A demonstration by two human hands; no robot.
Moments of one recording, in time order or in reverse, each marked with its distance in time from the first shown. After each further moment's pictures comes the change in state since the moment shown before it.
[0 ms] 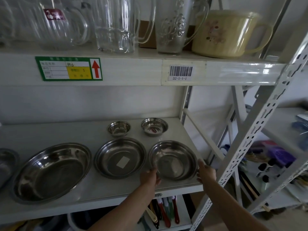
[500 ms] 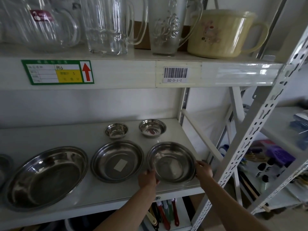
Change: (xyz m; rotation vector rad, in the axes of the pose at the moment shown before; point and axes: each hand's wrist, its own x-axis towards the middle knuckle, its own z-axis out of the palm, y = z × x) left_hand 0.008 -0.002 0.013 0.009 0.099 0.075; right_hand 0.027 -0.001 0.006 -0.124 -0.030 -0.040
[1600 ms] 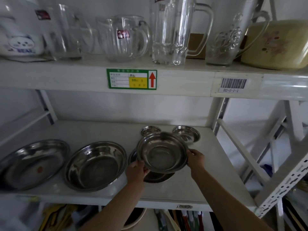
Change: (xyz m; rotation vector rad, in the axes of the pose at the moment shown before) left_hand -0.001 0.089 -0.135 -0.254 0.090 0.247; right_hand -0.048 -0.077 0.151 0.158 -0.185 -0.187
